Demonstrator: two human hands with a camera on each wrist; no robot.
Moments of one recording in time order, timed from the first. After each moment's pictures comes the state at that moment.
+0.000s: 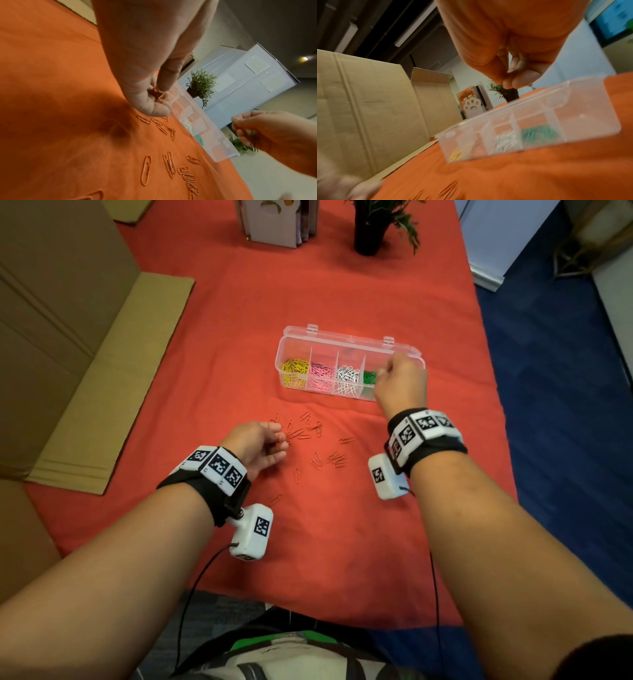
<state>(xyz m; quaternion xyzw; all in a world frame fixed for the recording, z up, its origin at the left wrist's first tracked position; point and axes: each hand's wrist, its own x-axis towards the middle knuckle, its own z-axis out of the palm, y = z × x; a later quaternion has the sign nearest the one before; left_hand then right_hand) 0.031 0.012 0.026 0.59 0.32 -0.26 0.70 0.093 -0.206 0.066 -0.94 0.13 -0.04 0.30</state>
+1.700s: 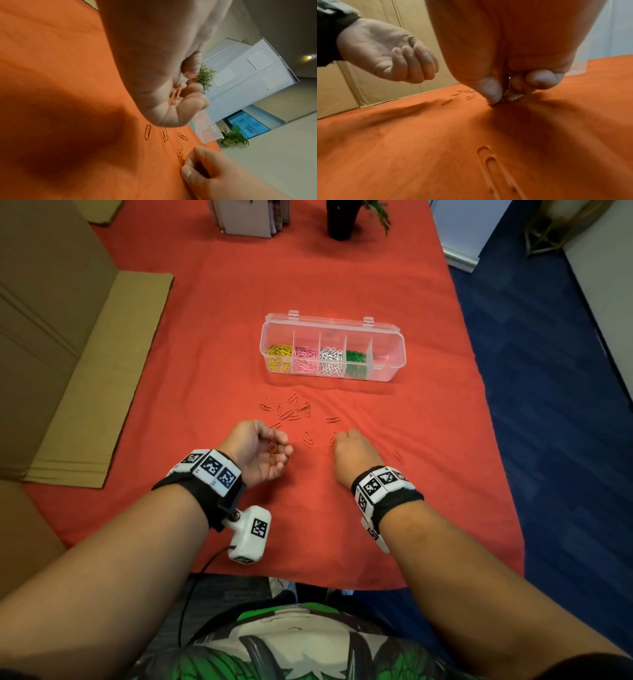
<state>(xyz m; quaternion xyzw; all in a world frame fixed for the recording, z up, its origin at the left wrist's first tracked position) -0.009 0.010 0.043 0.52 0.27 -0.40 0.70 -0.028 -0.173 -0.010 -0.98 0.00 0.17 0.10</state>
